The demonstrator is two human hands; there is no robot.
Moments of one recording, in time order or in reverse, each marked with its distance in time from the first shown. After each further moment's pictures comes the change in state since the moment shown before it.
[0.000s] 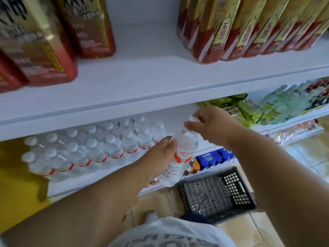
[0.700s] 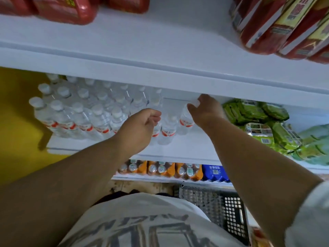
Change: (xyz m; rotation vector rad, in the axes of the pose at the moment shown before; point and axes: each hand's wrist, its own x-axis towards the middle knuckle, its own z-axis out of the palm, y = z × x) left_hand 0.034 -0.035 -0.031 -0.052 0.520 0.111; right_hand 0.152 0.042 0.086 -0.276 0.079 -0.071
